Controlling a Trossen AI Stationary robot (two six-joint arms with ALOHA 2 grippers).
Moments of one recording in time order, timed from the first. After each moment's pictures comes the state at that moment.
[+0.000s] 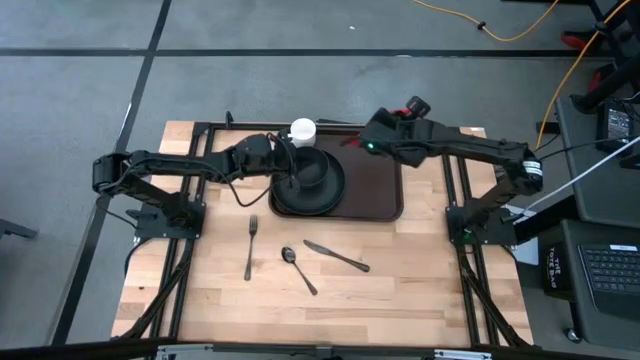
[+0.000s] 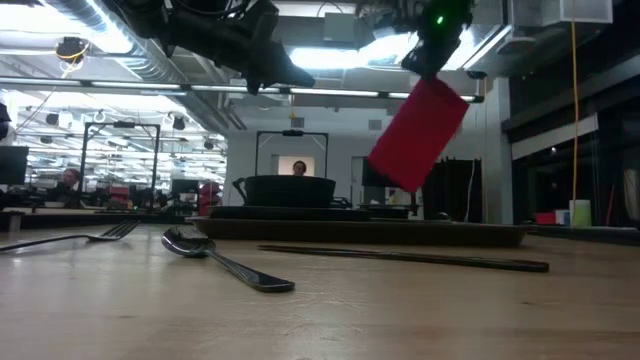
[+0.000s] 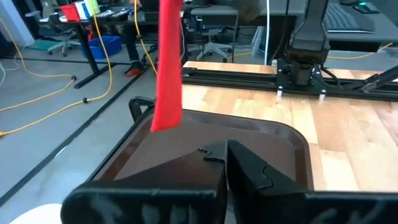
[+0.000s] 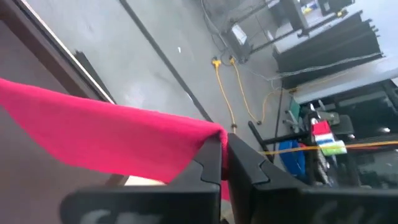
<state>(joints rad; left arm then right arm) 0.29 1.32 0.79 0.29 -0.02 0.04 -0.24 1.56 1.53 -1.14 1.07 0.15</state>
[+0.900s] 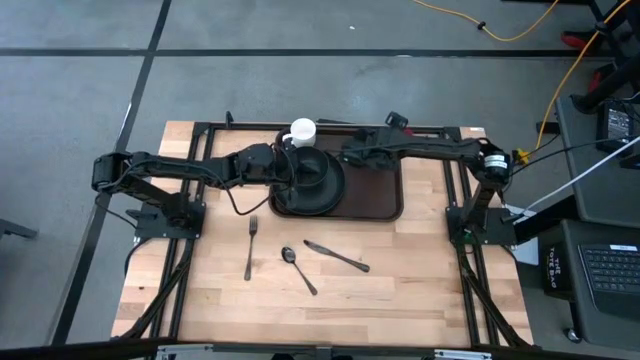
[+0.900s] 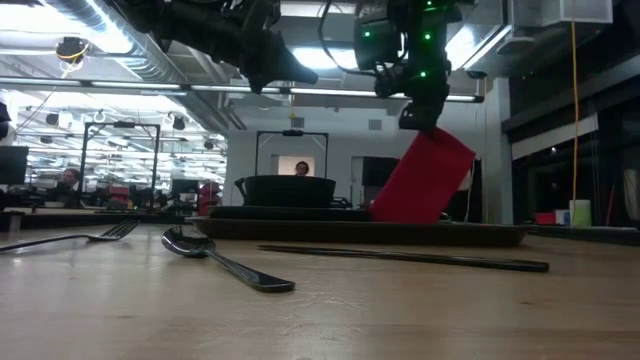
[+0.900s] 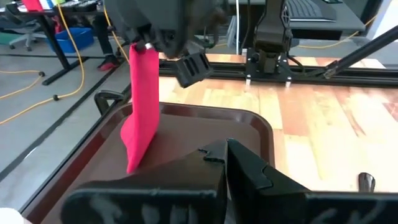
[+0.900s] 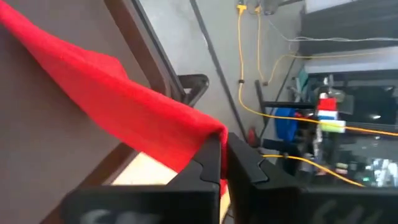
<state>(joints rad) 0.21 1.32 0.79 0.24 0.00 0.03 -0.28 1.81 1.53 -1.30 0.94 0.26</state>
